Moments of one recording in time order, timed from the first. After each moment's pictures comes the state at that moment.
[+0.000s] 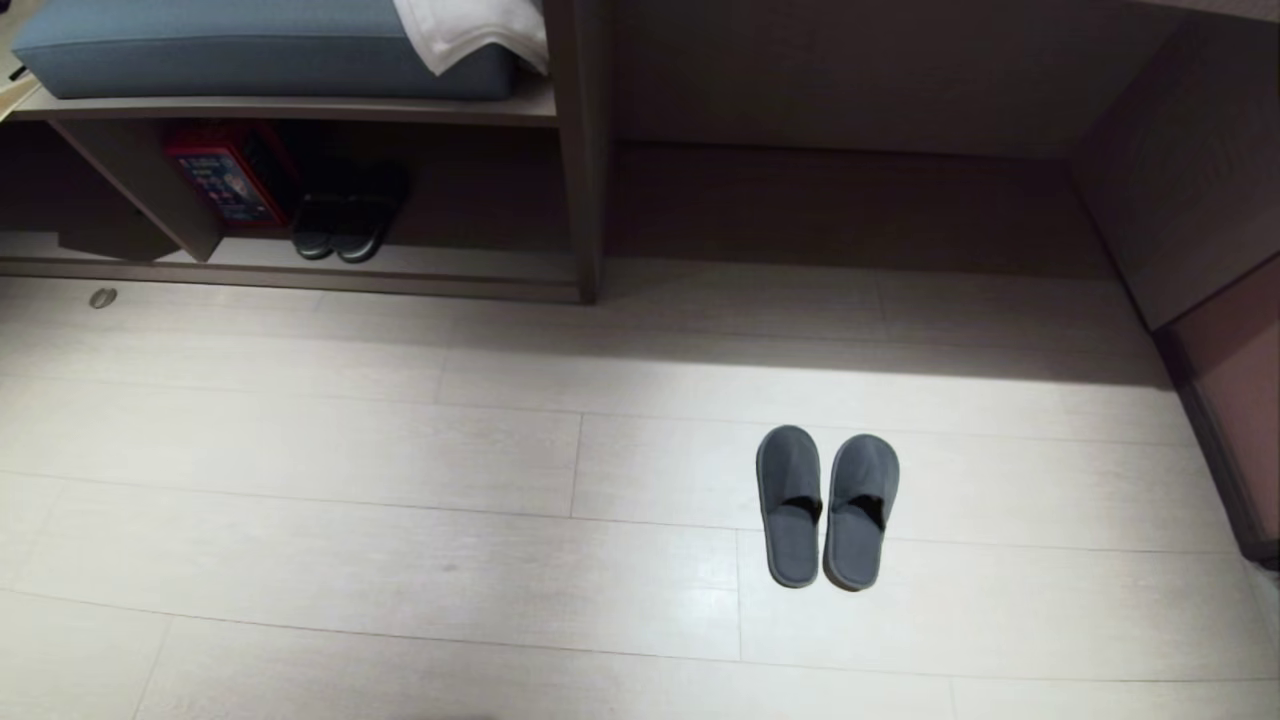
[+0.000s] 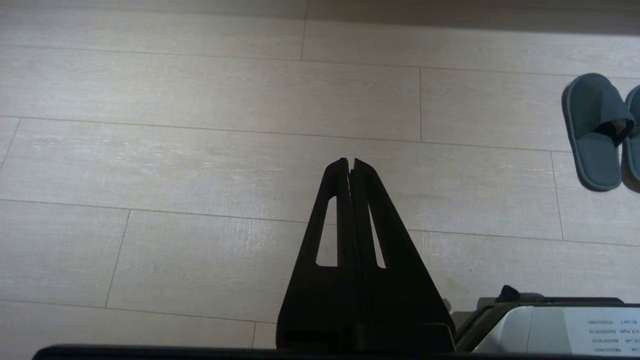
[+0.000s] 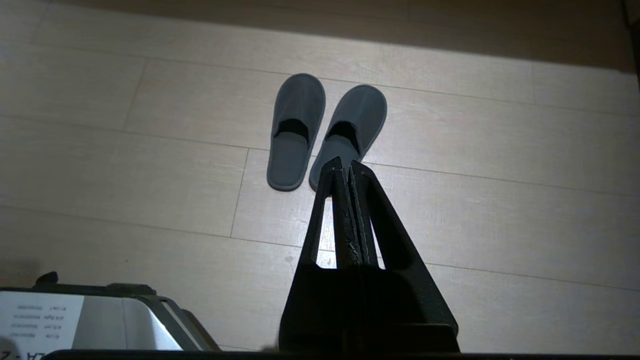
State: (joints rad) left arm 0.00 0.00 0.00 0.00 0.00 -0.01; right arm 0.01 0.00 0.00 0.00 0.00 -0.01
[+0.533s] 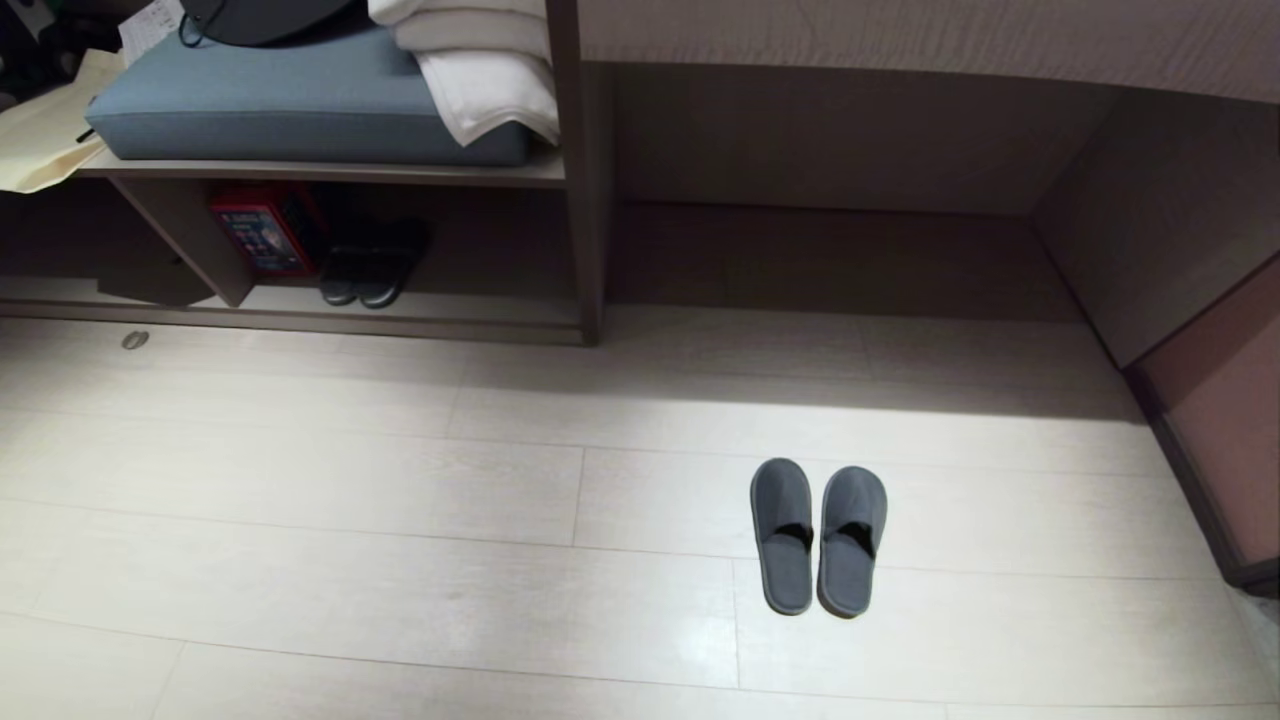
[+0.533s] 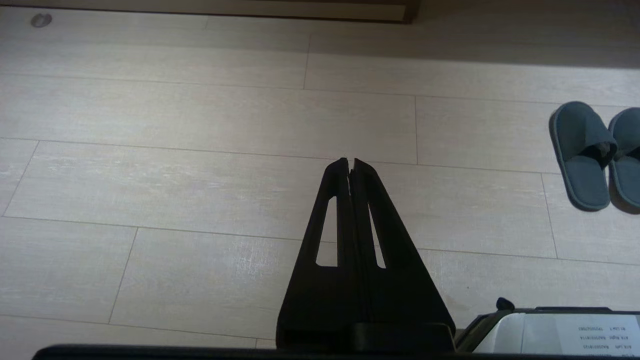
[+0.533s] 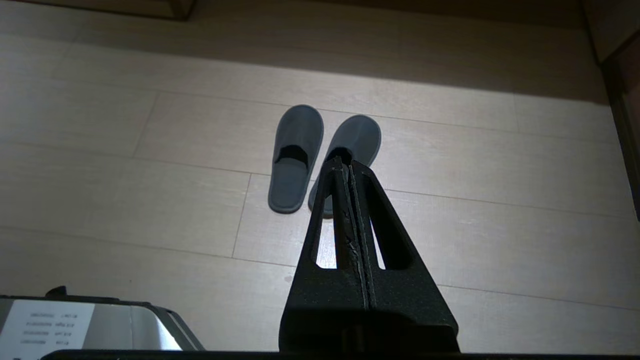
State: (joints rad) left arm 0.00 0.00 0.00 0.00 0.00 -0.01; right arm 0.01 0.00 0.00 0.00 0.00 -0.01
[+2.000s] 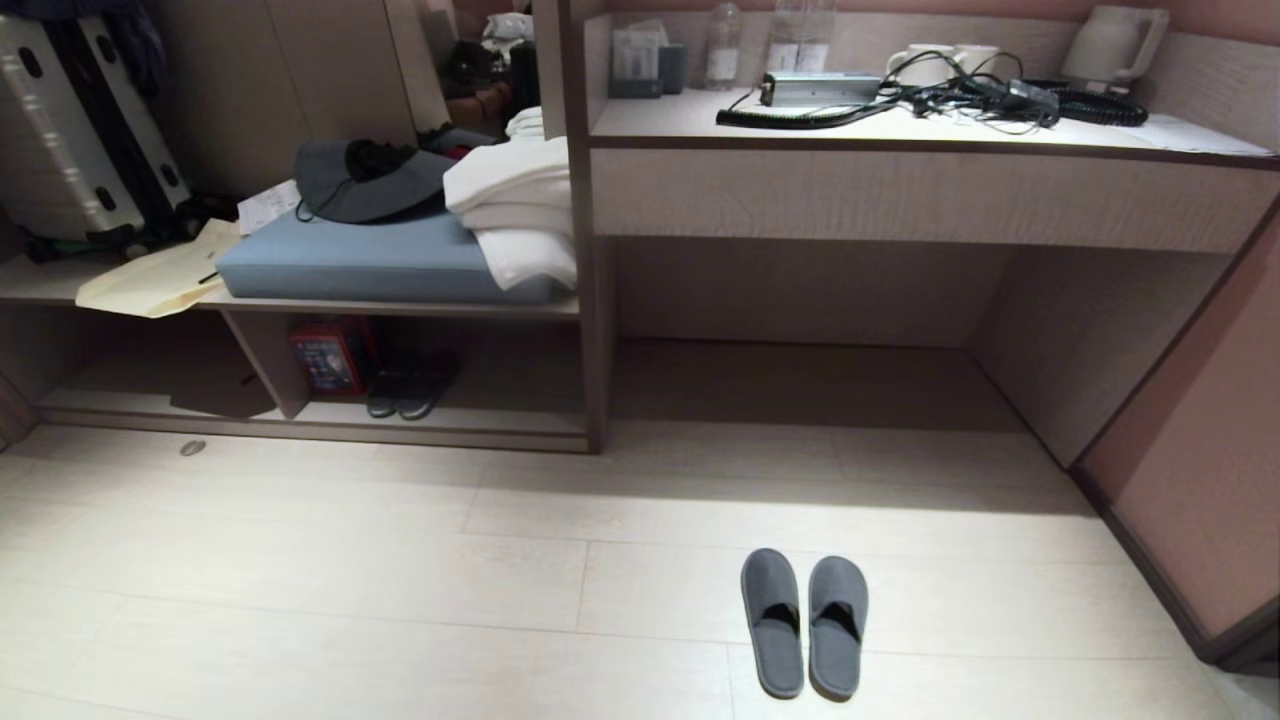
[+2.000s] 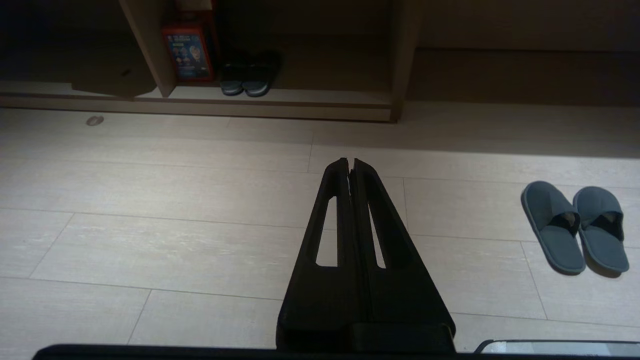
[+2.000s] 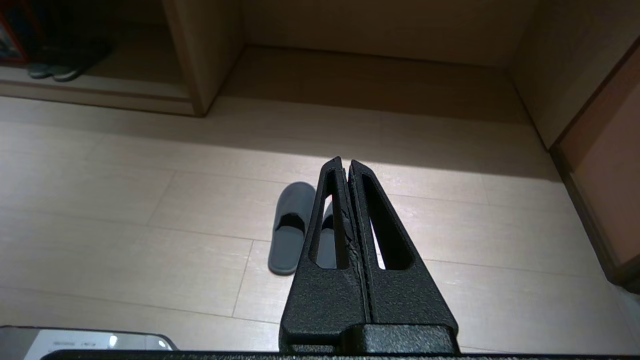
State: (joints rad) left arm 0.00 0.00 0.00 0.00 0.00 -0.01; right arm 0.01 0.00 0.00 0.00 0.00 -0.01
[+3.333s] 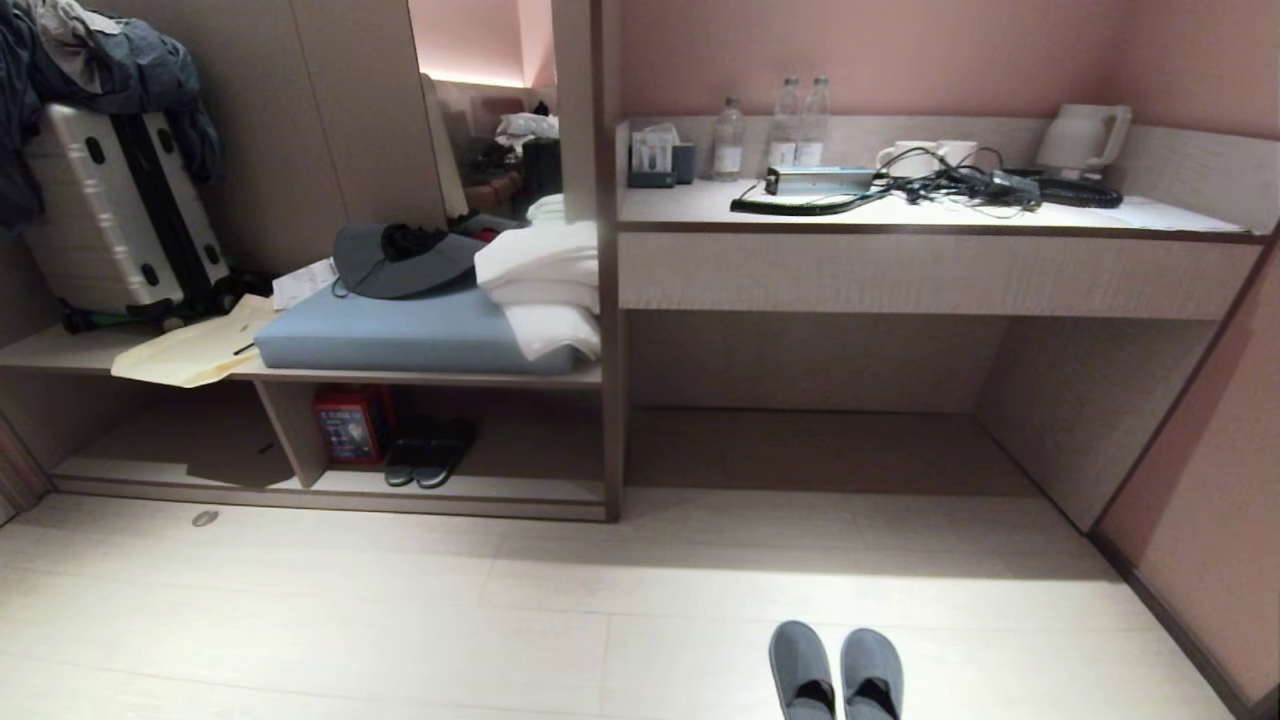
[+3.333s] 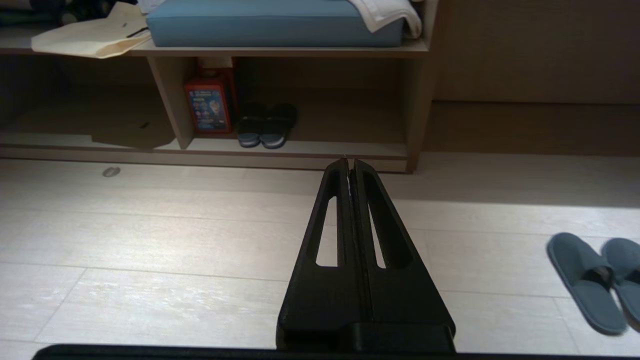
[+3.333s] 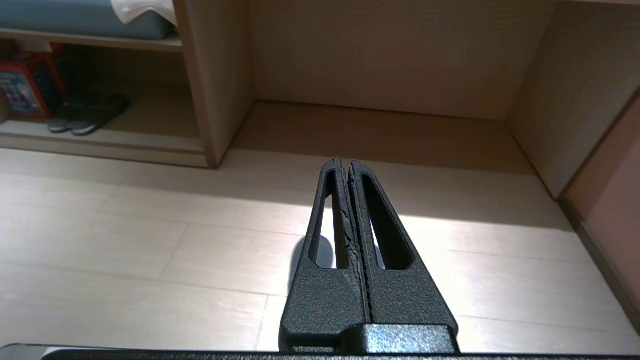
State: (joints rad) left arm 0.00 0.00 0.00 0.00 0.00 -0.01; right arm 0.01 0.00 0.00 0.00 0.00 -0.01
